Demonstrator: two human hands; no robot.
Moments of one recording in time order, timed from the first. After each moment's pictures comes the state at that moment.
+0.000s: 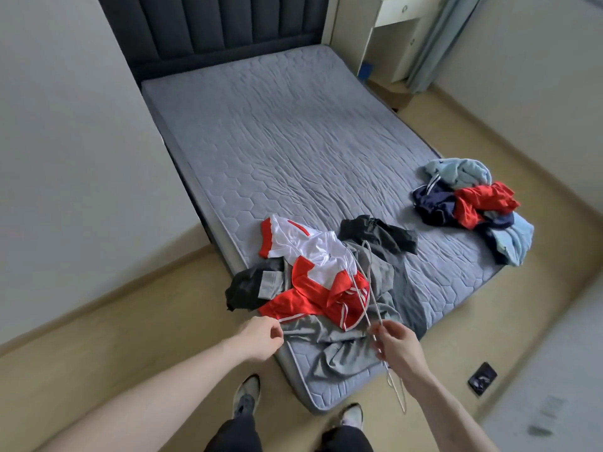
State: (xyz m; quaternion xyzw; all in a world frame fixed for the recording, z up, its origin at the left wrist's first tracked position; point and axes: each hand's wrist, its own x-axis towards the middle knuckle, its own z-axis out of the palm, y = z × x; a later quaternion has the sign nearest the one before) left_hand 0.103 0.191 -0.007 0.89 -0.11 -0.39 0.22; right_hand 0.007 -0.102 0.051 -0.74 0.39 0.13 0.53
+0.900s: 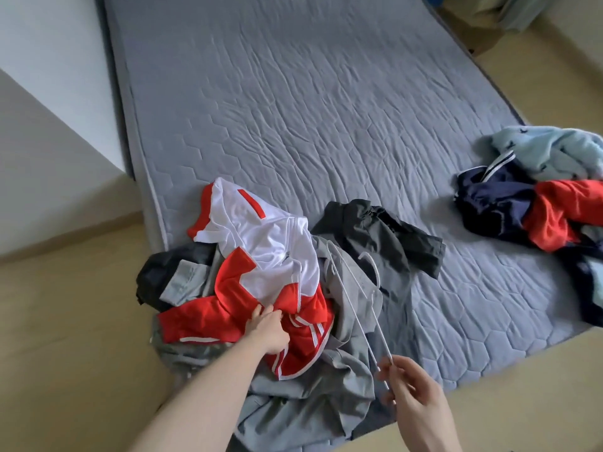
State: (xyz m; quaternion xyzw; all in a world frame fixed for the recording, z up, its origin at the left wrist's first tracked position) left_hand 0.233 -0.146 -0.342 0.88 0.08 -0.43 0.19; right_hand 0.135 -0.394 -0.175 -0.77 0.30 0.16 0.54
